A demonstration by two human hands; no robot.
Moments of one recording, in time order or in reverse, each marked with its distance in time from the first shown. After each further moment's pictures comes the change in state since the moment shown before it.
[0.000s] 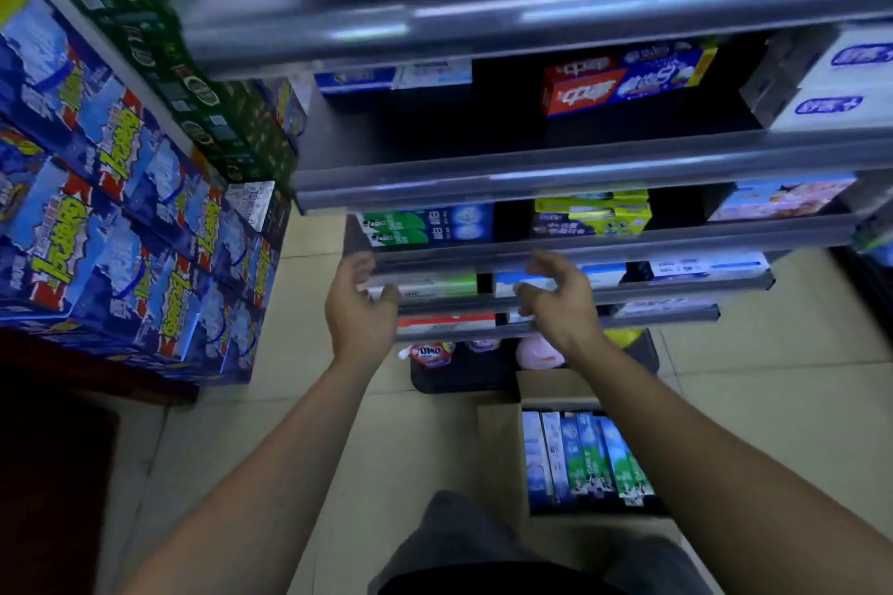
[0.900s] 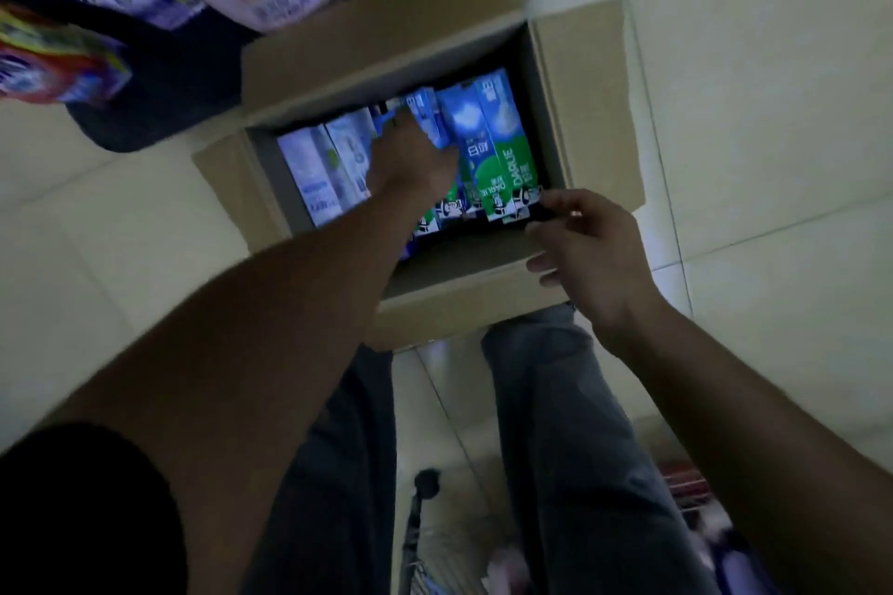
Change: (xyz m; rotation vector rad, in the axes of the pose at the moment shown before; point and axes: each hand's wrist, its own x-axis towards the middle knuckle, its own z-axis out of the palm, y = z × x) left_hand -0.227 -0.460 0.497 0.954 -0.797 -0.270; right_hand 0.013 0.542 -0.199 0.159 0.124 0.834
